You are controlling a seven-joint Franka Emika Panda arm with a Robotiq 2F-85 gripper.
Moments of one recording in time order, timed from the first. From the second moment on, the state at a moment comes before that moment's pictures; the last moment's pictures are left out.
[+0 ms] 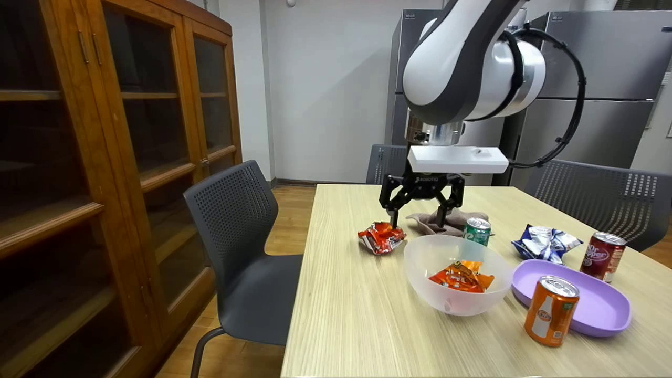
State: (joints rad) arm 0.26 0.26 0.09 -2.32 -0.11 2.65 0.34
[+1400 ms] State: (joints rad) arm 0.43 0.65 -0.07 -1.86 -0.13 2.68 0.86
